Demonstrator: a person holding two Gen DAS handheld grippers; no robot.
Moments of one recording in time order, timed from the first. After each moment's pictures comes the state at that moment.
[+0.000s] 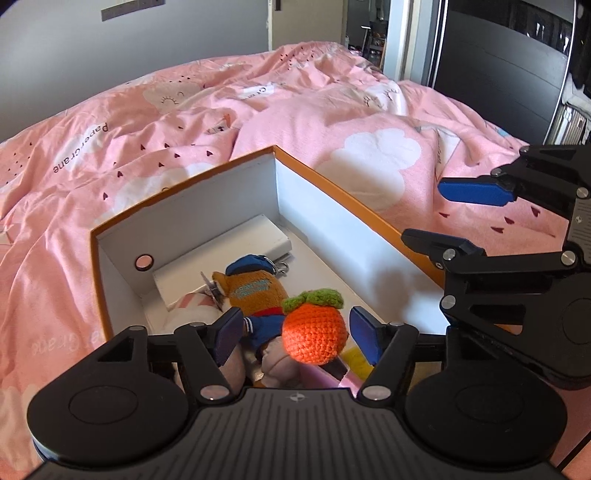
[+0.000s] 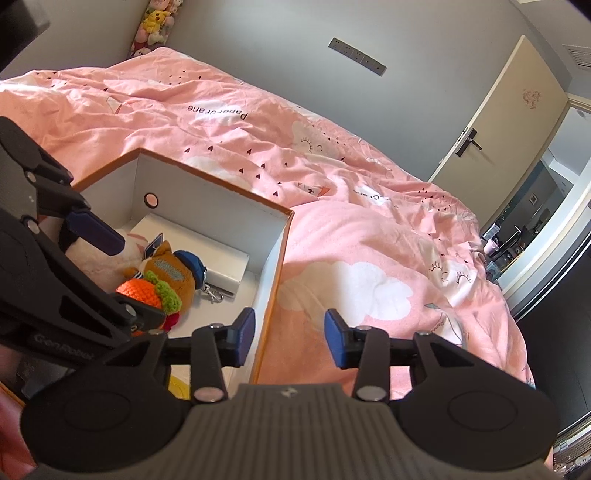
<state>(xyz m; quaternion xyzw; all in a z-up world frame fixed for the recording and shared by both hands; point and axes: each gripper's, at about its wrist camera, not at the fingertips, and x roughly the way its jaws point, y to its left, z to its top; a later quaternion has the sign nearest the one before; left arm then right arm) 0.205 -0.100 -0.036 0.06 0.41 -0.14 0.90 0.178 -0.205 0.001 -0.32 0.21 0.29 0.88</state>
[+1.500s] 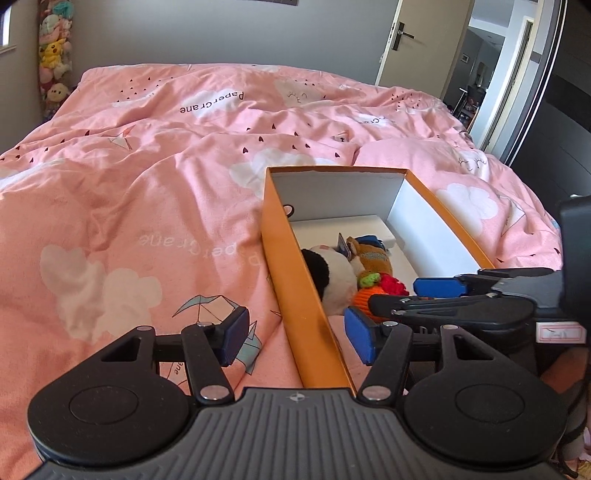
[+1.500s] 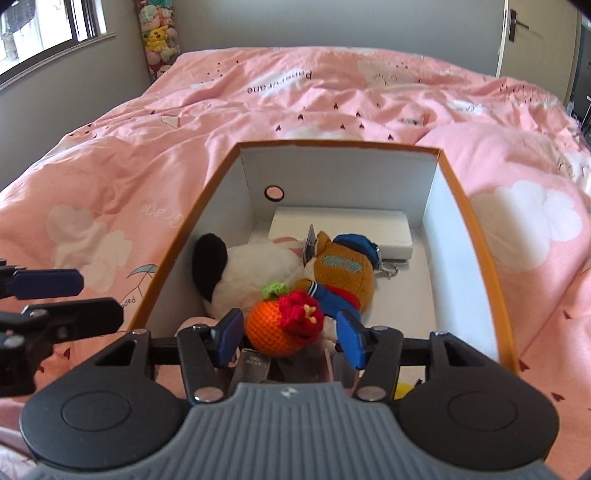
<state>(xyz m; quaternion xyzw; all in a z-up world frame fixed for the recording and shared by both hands) 0.128 0.018 -0.022 -0.08 0.39 -0.02 0.92 0.172 -0.131 -0.035 -0.14 0.39 0.38 0.83</state>
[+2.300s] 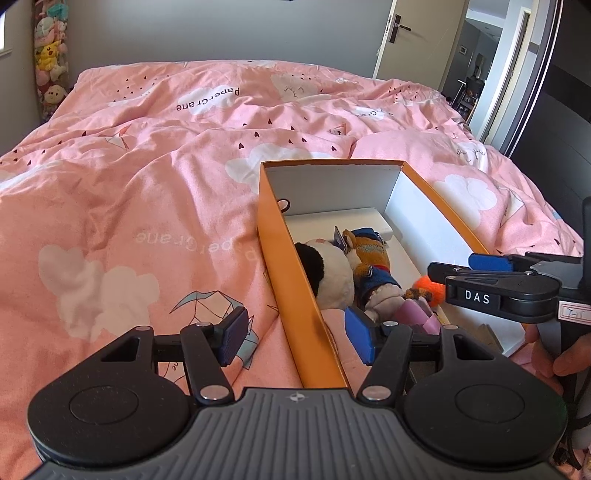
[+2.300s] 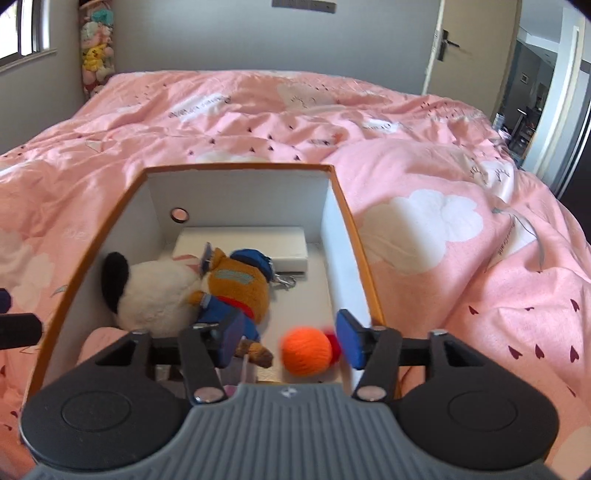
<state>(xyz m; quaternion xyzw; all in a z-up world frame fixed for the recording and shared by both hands) 0.126 0.010 -0.022 -0.06 0.40 -0.02 0.92 0.175 -0.171 -0.020 -0.16 0.33 0.28 0.89</state>
